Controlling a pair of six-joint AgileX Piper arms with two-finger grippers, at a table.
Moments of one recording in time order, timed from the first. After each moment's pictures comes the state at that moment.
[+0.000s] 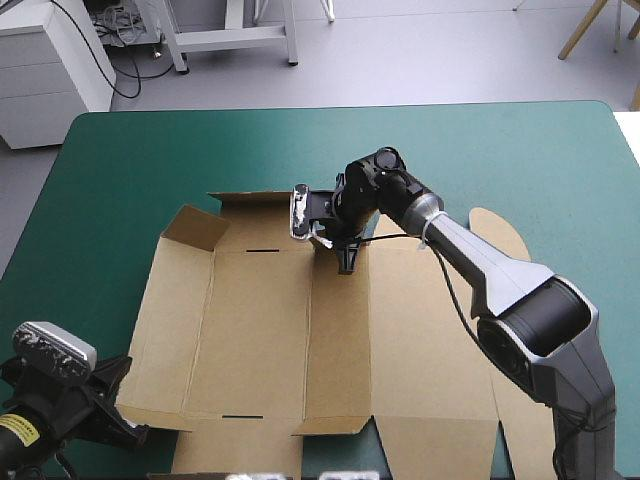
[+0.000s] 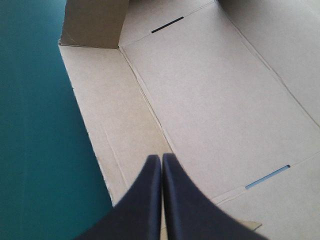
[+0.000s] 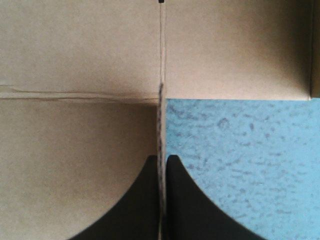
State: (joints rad) left arm -0.16 0.41 -0.78 -0.17 1.12 0.30; right arm 0.60 2.04 -1.84 0.12 1.03 -1.07
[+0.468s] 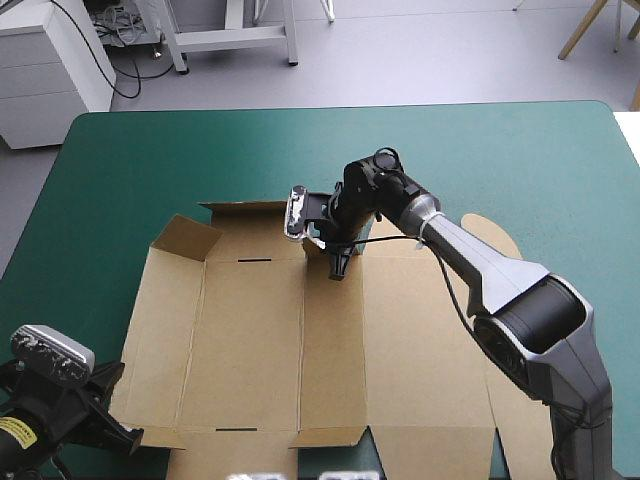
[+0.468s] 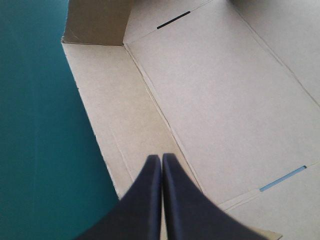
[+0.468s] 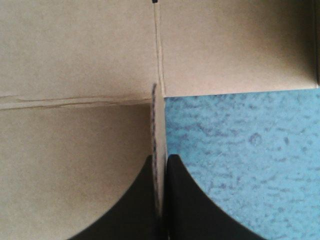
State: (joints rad) left arm -0.16 0.41 -0.79 -0.12 1.17 0.29; right arm 0.60 2.05 -1.85 0.20 1.07 -1.01
